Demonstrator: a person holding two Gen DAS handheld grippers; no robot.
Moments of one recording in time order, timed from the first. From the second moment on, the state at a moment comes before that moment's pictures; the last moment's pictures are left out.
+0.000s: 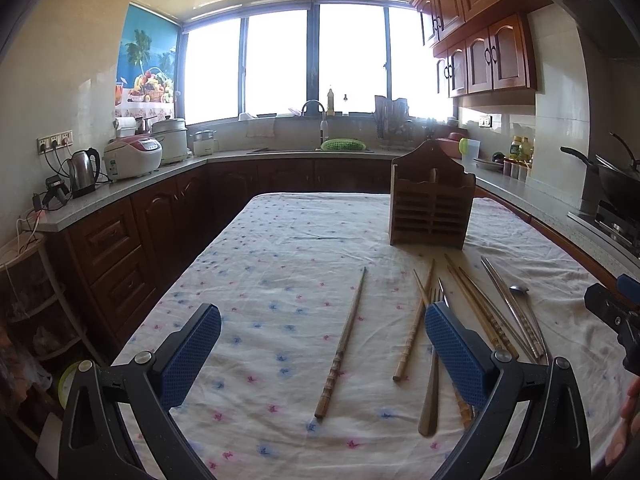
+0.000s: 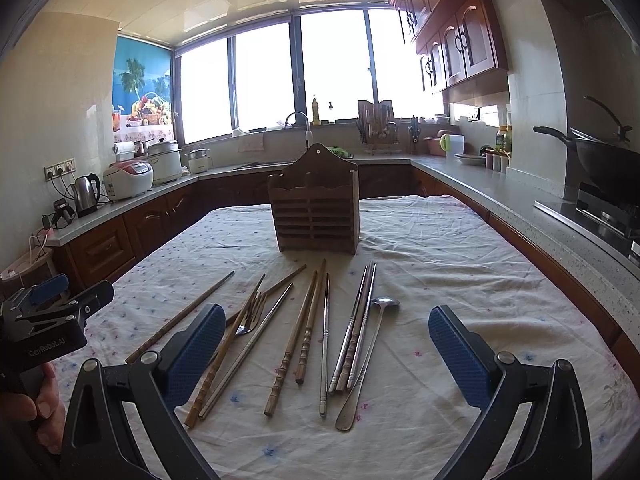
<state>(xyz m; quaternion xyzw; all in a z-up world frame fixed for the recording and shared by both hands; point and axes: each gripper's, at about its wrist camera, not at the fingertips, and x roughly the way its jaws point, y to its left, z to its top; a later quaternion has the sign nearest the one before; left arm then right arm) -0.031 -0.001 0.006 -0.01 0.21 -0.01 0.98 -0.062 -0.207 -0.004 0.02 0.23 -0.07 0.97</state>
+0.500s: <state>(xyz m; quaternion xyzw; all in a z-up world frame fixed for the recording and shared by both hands) -0.028 -0.002 0.004 -0.01 0.21 -0.01 0.98 -0.062 -0.208 -0.003 0.02 0.23 -0.07 0.97</state>
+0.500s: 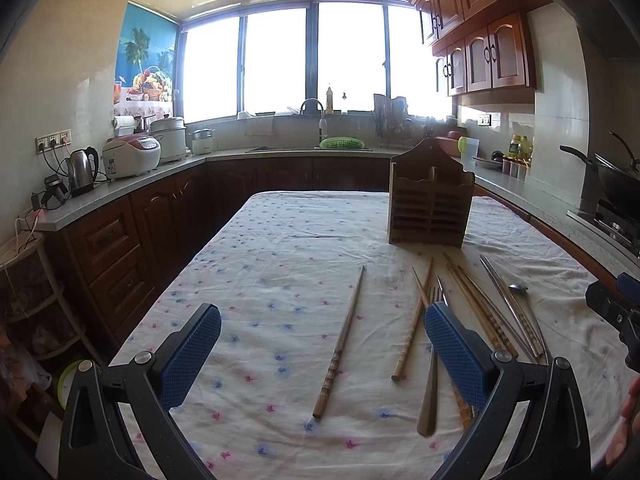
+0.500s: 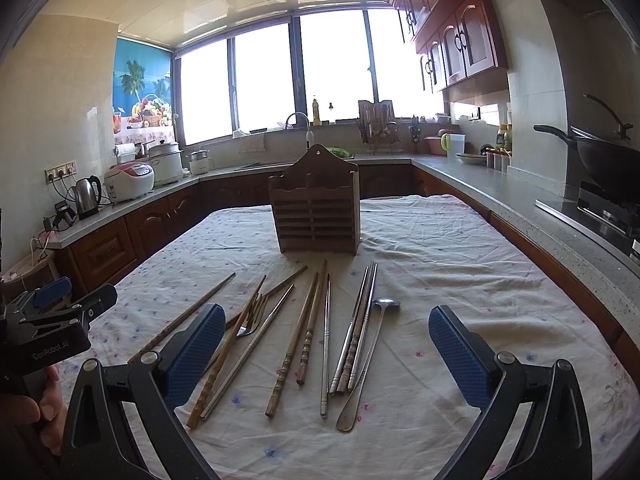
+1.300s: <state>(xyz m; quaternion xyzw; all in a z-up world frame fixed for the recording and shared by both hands) -0.024 -0.004 0.001 -0.01 0.22 0.00 0.97 -0.062 -0.208 -0.003 0.03 0.23 -0.06 0.97</state>
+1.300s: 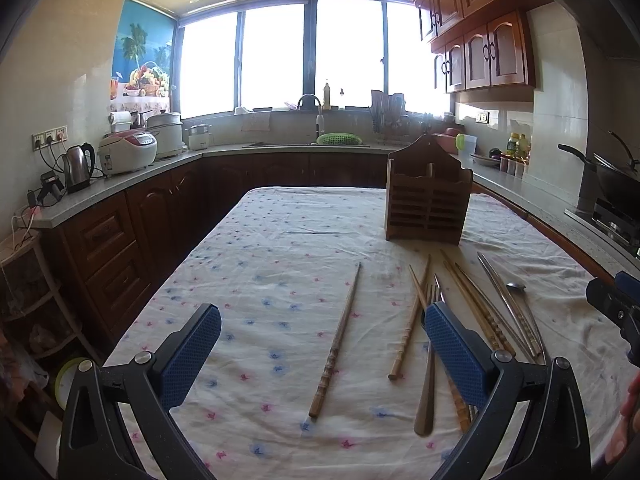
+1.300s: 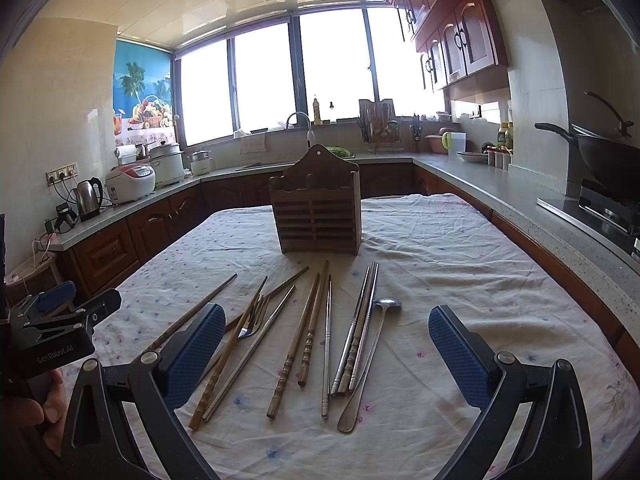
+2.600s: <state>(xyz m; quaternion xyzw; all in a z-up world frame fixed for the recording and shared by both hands) 0.144 0.002 0.011 -0.01 0.41 -0.07 0.91 0.049 -0.286 -0.036 0.15 0.41 -0.06 0.90</state>
